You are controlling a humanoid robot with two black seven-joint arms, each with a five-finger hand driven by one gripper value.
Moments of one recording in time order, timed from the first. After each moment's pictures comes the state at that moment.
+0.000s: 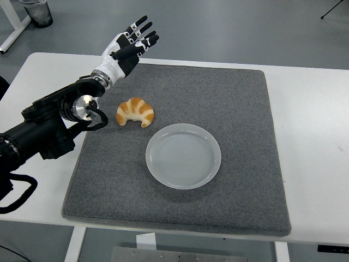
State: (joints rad) left arm -0.96 0.20 -0.48 -0.60 -0.09 -0.25 -0.38; right arm 0.10 0.00 0.00 0.12 0.06 -0.01 -0.02
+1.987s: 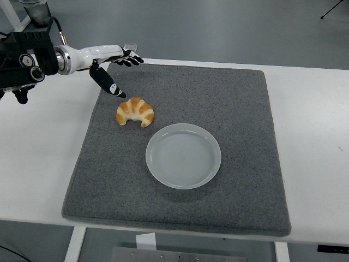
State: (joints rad) left arm -1.50 0.71 0.41 -1.22 0.63 0.03 -0.15; right arm 0.10 0.00 0.00 0.12 0.07 -0.01 -0.02
